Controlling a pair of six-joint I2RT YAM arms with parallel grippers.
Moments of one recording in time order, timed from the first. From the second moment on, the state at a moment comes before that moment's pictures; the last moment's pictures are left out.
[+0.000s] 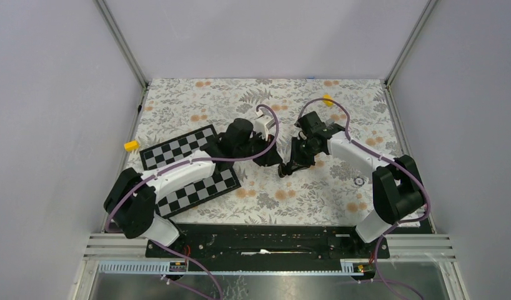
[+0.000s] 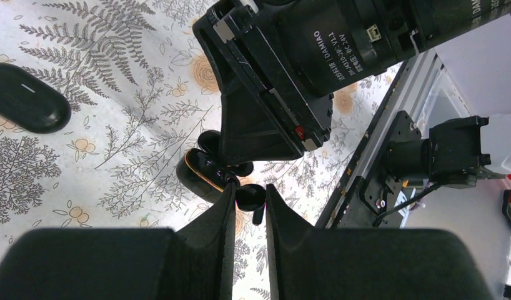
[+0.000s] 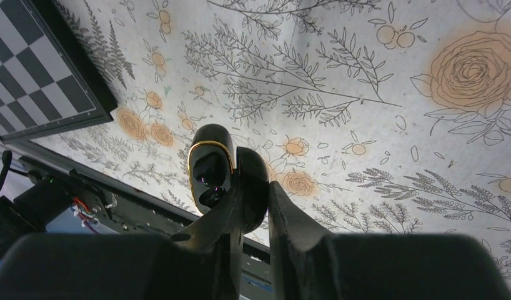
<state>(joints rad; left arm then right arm) -0.76 1.50 1.03 -0.04 0.42 -0.37 0.49 1.62 1.11 -0.69 -0.30 0.52</state>
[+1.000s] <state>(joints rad) -0.81 1.44 1.00 0.02 0.39 -0.30 0.53 1.51 1.03 -0.55 -0.51 0.60</state>
